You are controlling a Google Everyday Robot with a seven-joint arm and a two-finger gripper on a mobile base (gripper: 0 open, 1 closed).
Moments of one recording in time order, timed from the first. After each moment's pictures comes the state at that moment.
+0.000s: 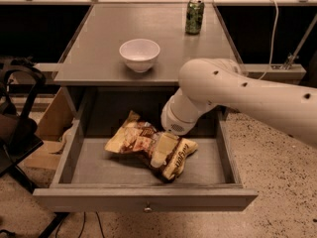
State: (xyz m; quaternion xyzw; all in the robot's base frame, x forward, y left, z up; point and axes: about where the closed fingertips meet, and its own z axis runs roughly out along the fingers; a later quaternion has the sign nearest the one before) arm 0.512 -0.013 0.721 -0.62 0.75 0.11 0.18
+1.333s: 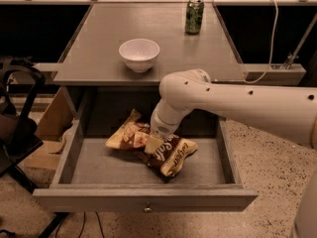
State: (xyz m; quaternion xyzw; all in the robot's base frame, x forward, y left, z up) arm 0.562 0.017 0.647 -0.62 0.76 0.10 0.16
